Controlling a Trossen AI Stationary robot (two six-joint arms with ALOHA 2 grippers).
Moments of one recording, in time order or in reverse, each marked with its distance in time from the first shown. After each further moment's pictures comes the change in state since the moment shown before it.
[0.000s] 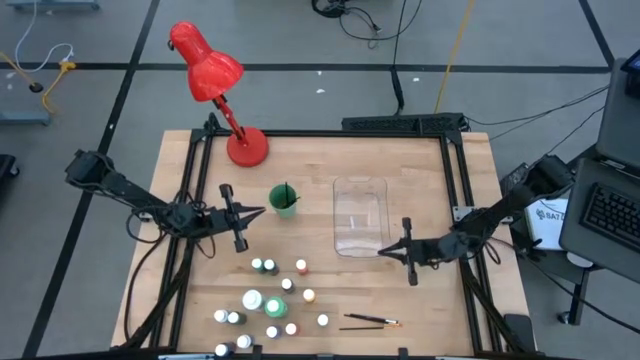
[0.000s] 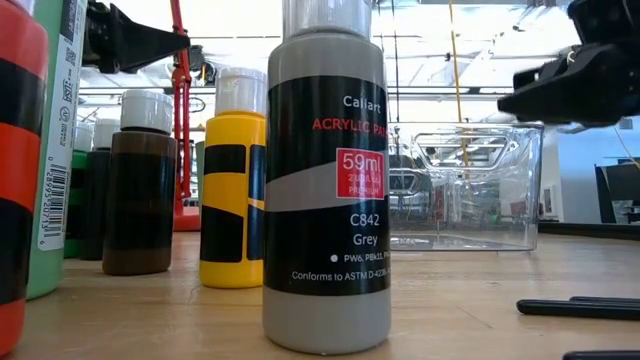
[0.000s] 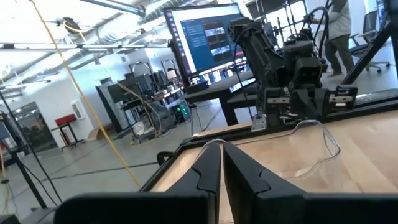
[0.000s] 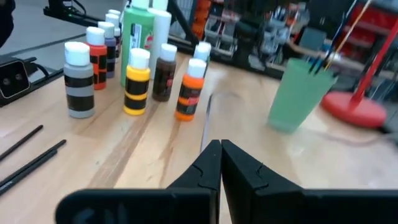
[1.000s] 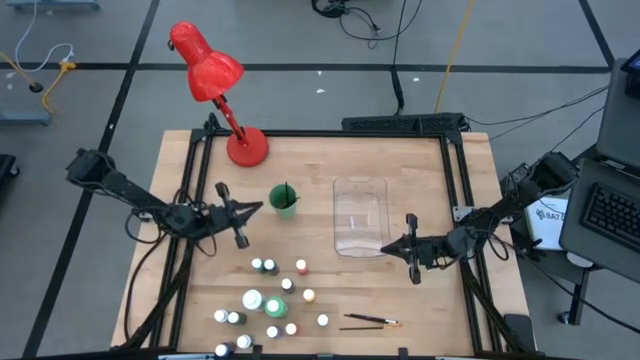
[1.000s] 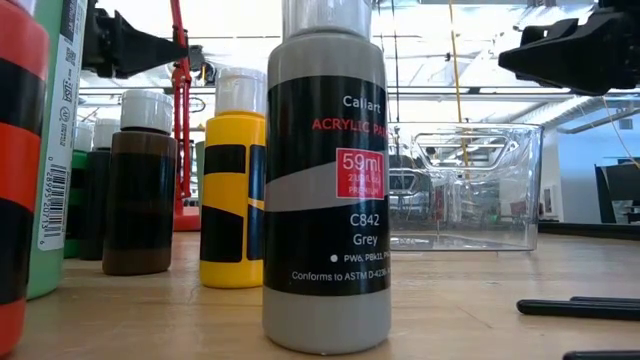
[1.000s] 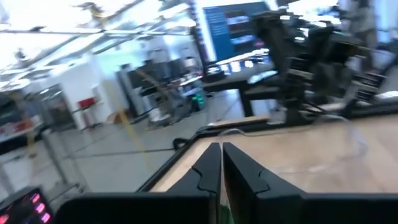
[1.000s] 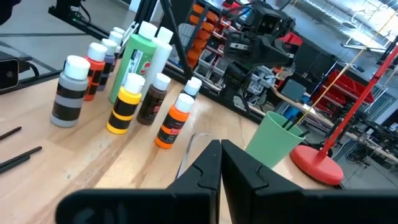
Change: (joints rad) left arm -0.033 0.000 0.000 -0.012 -0.122 -0.025; right arm 0.006 -0.121 0.000 0.024 -0.003 -0.310
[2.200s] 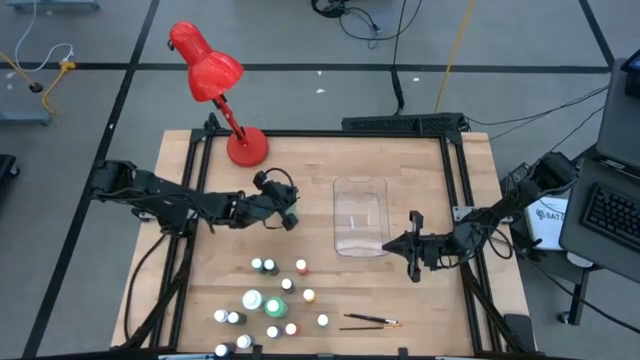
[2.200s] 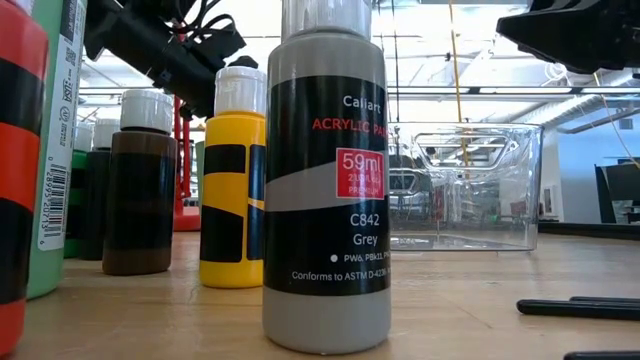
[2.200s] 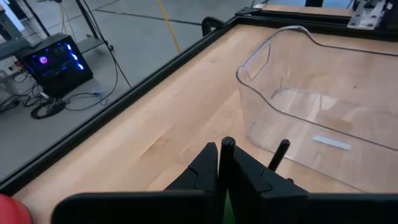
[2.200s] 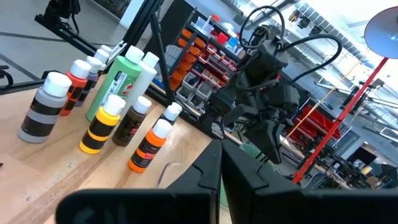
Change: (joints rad) left arm 0.359 0.468 0.531 -0.767 0.088 -0.634; right arm 0.000 -0.001 -0.002 0.142 -0.001 -0.199
